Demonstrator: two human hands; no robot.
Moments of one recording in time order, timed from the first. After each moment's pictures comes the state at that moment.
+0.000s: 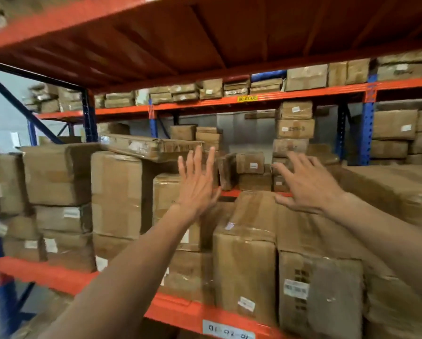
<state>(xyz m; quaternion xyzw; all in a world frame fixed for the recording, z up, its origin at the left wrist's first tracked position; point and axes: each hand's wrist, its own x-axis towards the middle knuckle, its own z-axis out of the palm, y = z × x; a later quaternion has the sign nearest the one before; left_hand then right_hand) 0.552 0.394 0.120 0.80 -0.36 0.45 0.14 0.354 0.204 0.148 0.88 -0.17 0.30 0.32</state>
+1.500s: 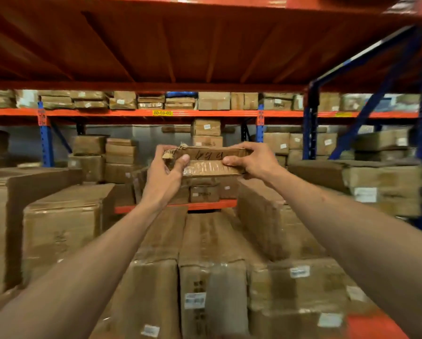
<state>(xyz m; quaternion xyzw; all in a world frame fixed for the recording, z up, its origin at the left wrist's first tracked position) 0.430 0.295 0.182 0.57 -0.49 0.12 0.65 0.257 0.131 0.225 0.79 -0.22 0.49 -0.29</state>
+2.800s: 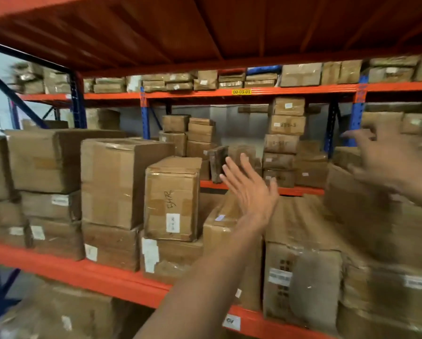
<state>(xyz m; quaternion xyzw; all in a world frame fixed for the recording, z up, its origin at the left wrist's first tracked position) 0.434 0.285 0.097 0.77 -0.32 0.26 0.48 0.244 0.150 0.196 0.84 -0.28 0.41 0.22</state>
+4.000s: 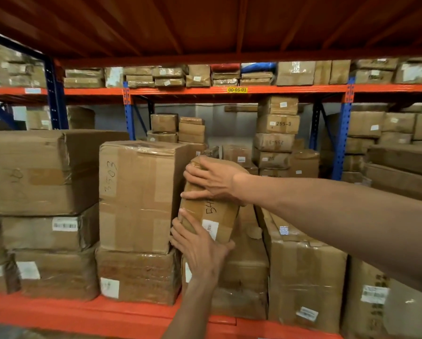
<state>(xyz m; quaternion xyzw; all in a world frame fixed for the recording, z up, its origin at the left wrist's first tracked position) 0.674 0.456 -0.020 0.84 -0.23 0.21 0.44 0.639 0.398 0.169 0.71 0.08 0.03 0.70</state>
